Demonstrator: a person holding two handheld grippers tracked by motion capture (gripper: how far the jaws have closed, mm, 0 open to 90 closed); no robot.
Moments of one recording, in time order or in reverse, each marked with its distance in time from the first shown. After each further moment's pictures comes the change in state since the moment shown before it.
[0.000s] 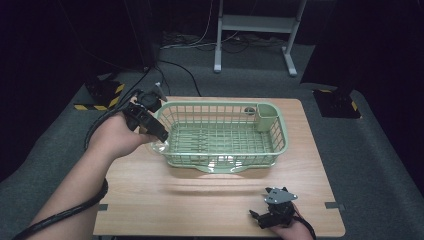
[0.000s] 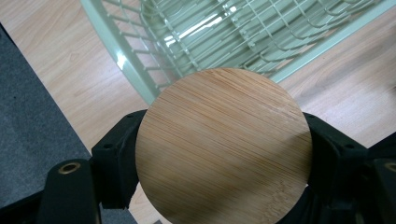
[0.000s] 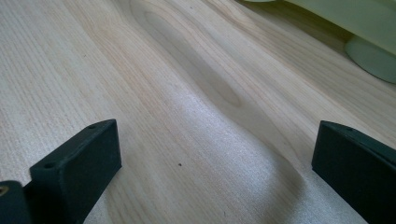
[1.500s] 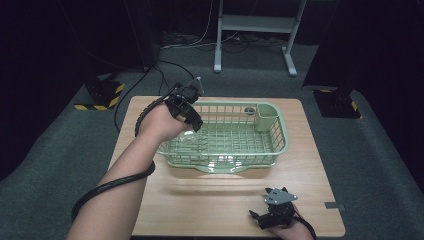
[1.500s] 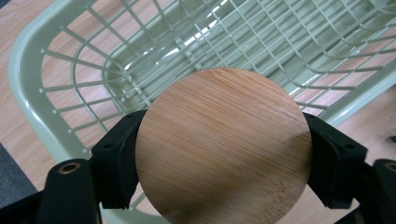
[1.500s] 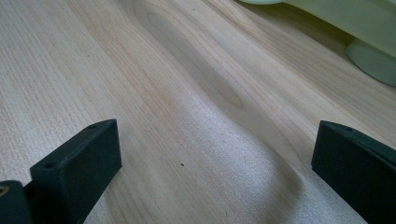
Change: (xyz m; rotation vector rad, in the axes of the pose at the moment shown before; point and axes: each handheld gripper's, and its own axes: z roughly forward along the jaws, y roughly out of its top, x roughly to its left) left arm -0.031 0.082 0.055 -0.015 -0.022 0.040; right arm 0.001 0.000 -0.001 -0.007 0.001 -0.007
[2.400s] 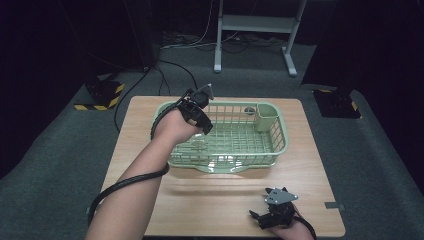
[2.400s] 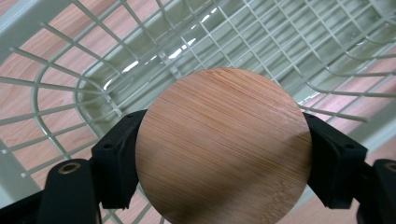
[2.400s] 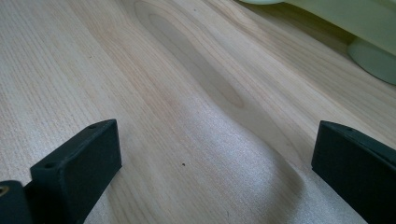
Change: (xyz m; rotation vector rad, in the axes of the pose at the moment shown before) left arm -0.010 0.015 0.041 -0.003 -0.009 0.003; right arm -0.001 0.000 -0.001 -0.002 0.009 0.009
